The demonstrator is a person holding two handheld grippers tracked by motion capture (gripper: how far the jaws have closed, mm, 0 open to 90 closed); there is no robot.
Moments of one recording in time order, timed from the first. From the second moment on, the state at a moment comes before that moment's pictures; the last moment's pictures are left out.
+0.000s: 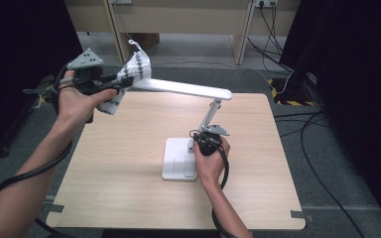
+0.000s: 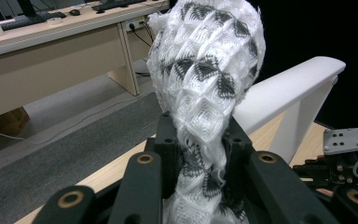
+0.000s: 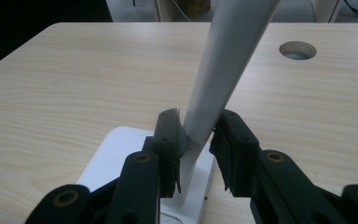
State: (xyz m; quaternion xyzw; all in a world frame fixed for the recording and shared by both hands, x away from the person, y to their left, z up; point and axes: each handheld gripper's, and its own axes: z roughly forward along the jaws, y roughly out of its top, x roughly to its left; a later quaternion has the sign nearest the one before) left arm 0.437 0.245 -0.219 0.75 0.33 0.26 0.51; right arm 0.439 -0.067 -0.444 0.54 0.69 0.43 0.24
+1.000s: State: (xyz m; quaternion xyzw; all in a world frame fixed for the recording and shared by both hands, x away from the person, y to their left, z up) left arm 0.442 0.207 -0.220 0.76 0.30 0.26 0.52; right arm 0.438 -0.066 -0.445 0.54 0.69 0.43 0.24
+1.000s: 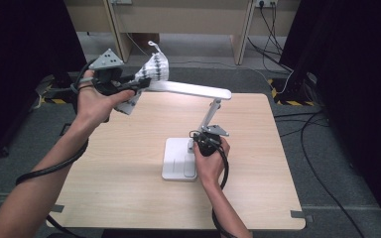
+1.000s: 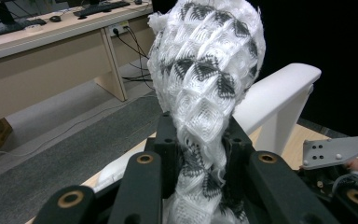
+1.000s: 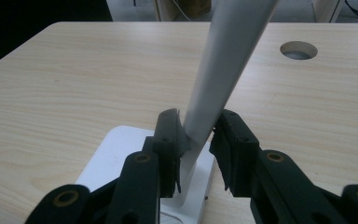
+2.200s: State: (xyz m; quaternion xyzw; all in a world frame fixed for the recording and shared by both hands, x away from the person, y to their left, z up) left arm 0.437 0.147 -0.247 0.73 0.28 0.28 0.56; right arm 0.438 -0.066 -0.447 0.54 0.69 0.43 0.24
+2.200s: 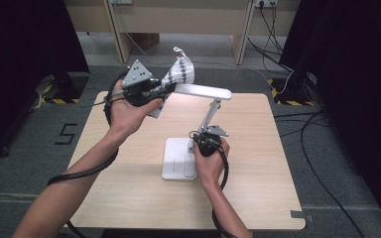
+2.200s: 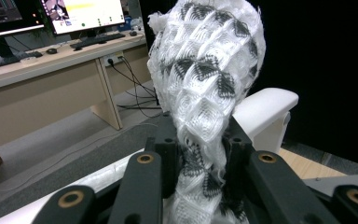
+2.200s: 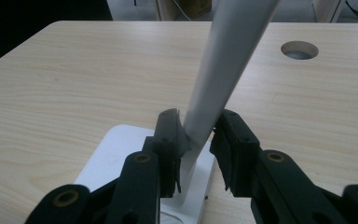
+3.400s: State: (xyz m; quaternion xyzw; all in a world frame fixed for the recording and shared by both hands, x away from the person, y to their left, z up) left arm 0.441 0.085 -0.257 0.73 0.26 0.26 0.58; right arm 0.438 -0.065 -0.451 0.53 0.69 0.42 0.24
